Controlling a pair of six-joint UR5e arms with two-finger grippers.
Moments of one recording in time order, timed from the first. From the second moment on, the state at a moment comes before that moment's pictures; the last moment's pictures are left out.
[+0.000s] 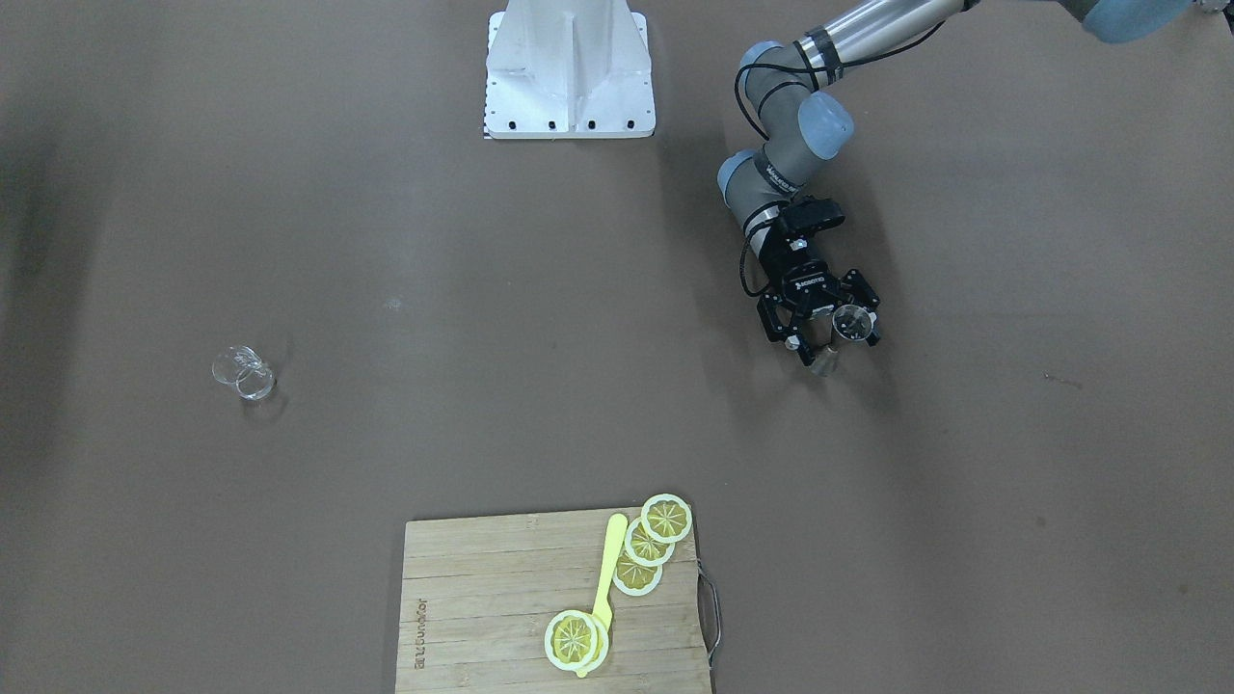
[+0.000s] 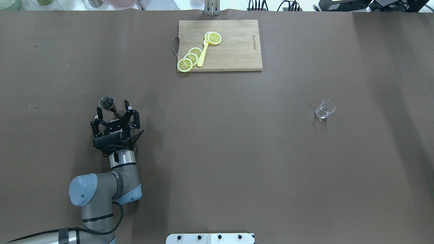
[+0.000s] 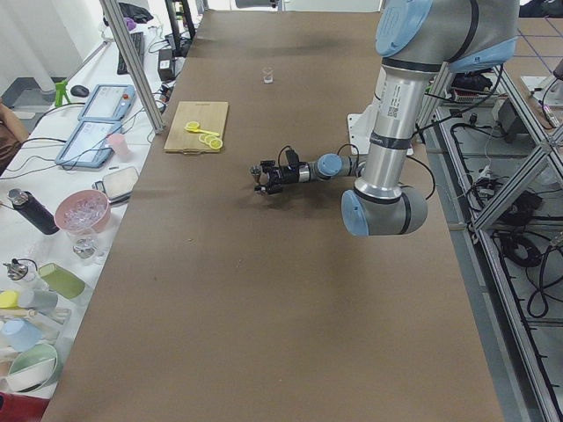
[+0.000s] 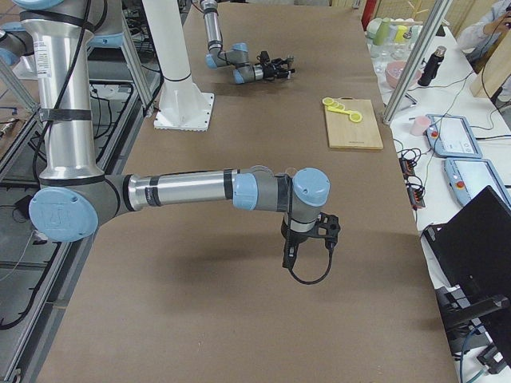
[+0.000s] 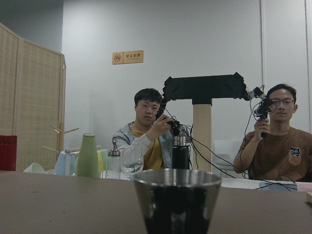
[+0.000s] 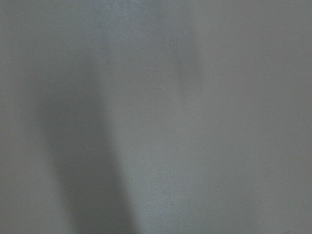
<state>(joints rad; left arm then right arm) -0.24 -1.96 -1.48 -1.09 -0.14 -2.55 1.54 -1.55 1.67 -1.73 2.30 0.15</state>
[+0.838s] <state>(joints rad) -0.24 -1.95 -1.50 -1.08 -0.14 -2.54 1.54 -1.55 1.69 -1.74 2.31 0.15</state>
